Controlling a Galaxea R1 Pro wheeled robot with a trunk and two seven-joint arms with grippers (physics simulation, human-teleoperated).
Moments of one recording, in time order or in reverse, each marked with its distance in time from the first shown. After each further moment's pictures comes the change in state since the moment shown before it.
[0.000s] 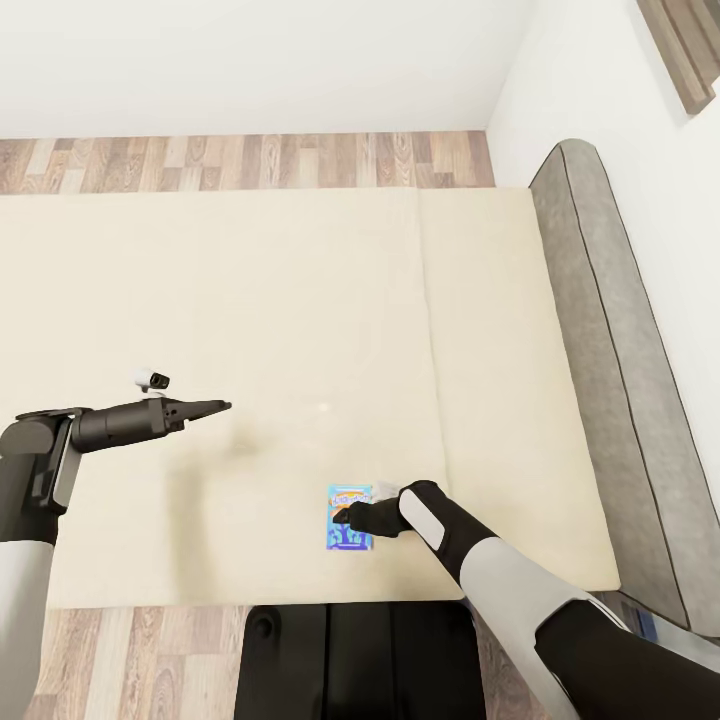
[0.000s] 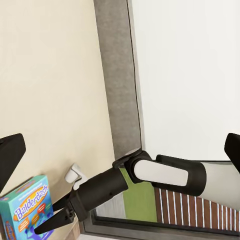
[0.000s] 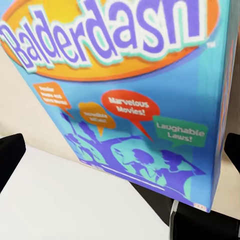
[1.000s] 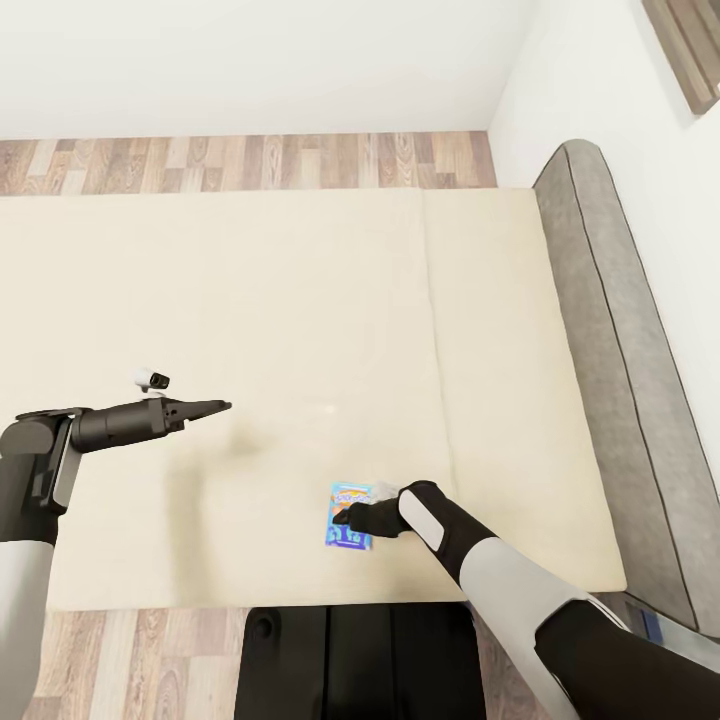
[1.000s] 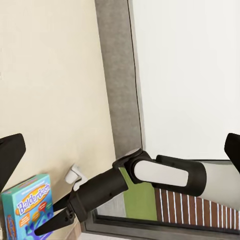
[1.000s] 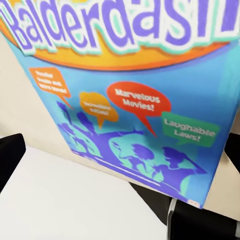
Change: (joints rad) left arm 0.000 0.000 0.000 0.000 0.000 0.000 0.000; right arm 0.000 0.000 0.012 0.000 0.001 0.000 0.000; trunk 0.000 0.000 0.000
